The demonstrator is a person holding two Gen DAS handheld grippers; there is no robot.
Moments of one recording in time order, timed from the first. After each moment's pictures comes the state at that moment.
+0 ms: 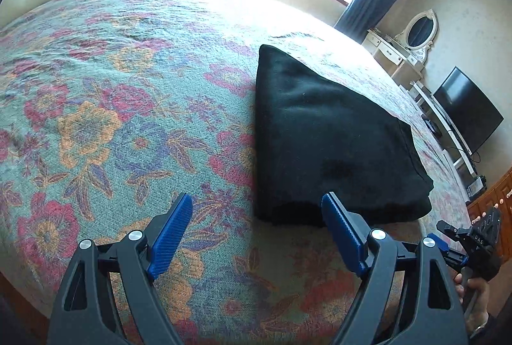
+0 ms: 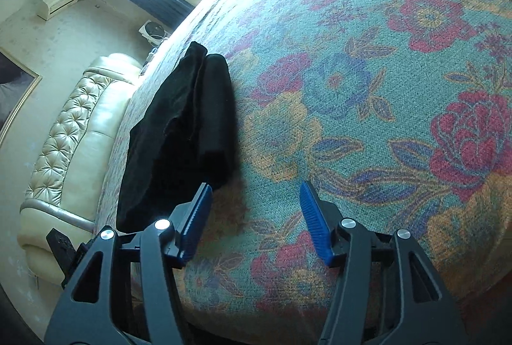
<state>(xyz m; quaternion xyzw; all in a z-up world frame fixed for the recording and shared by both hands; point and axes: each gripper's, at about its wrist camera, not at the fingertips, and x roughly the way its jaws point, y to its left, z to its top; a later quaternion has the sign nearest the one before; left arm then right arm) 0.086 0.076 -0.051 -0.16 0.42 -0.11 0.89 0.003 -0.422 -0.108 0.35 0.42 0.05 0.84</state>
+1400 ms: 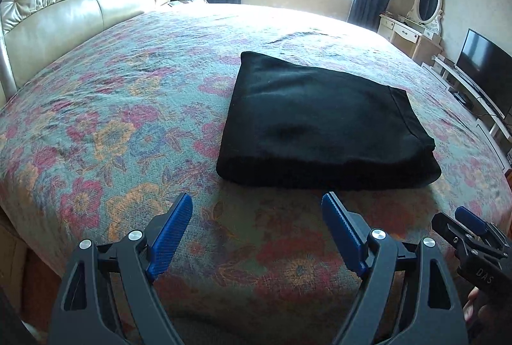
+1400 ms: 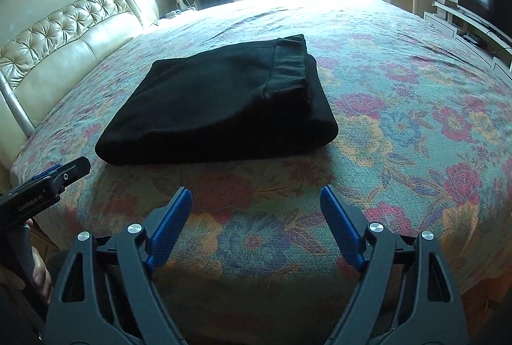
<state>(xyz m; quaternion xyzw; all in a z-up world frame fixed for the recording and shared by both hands) 0.025 0.001 -0.024 -0.04 0.39 -0.03 0.92 -0.023 -0.287 -0.057 0.08 0.39 0.04 0.92</state>
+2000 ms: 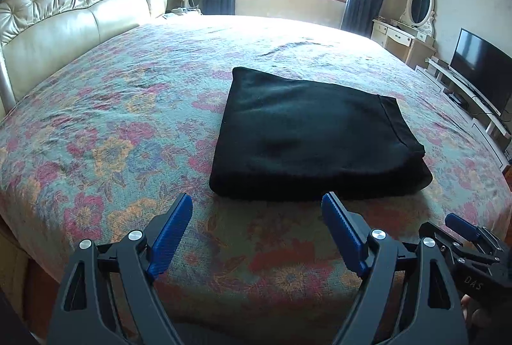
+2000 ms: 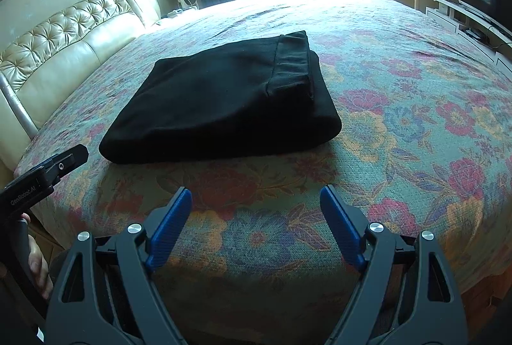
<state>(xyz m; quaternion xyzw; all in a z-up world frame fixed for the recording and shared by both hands) 0.019 -0.009 -0.009 -0.03 0.37 -0.05 0.93 -0.025 -0.288 -0.058 0.09 0.40 0.05 0.91</state>
